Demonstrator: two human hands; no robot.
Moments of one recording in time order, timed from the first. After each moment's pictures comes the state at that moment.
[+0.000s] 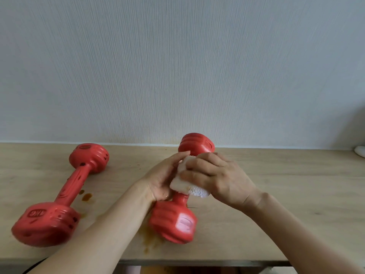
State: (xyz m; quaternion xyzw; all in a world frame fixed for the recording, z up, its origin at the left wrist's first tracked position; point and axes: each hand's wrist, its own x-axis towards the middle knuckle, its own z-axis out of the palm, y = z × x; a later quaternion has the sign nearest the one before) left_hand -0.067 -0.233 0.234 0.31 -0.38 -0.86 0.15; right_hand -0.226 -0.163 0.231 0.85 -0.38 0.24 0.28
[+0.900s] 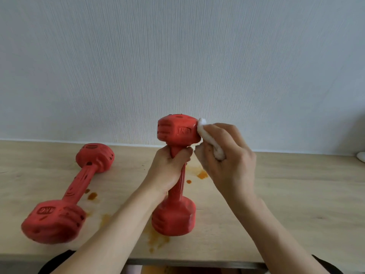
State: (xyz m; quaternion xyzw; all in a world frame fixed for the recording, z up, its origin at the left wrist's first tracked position) left_hand -0.066 -0.214 0.253 0.39 -0.60 -0.51 0.47; right_hand -0.181 -0.157 0.269 0.61 -0.54 0.56 0.19
